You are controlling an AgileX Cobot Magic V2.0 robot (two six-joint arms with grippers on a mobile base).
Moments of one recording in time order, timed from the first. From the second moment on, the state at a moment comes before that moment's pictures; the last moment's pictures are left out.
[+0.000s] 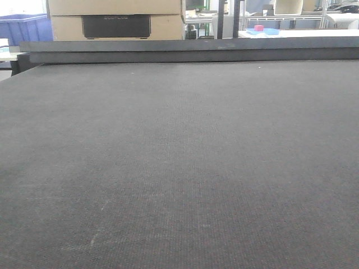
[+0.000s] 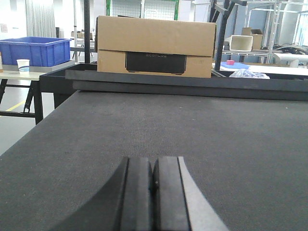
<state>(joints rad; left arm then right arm) -0.04 0.01 0.00 0.01 -0.01 -0.03 0.01 0.00 0.00 0.11 -0.02 -0.09</state>
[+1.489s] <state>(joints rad) -0.04 0.91 -0.93 -0.15 0.68 -0.03 0.01 0.68 -0.78 0.11 0.69 -0.09</state>
